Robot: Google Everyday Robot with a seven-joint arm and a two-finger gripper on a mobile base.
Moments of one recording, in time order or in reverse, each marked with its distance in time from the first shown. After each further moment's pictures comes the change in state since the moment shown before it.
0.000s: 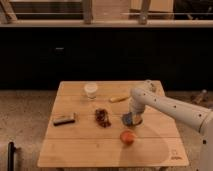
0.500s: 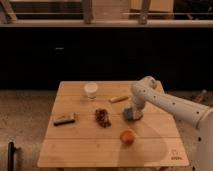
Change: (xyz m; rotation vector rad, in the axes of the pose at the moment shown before) arm 0.006 -0.031 -0.007 0.048 0.013 0.039
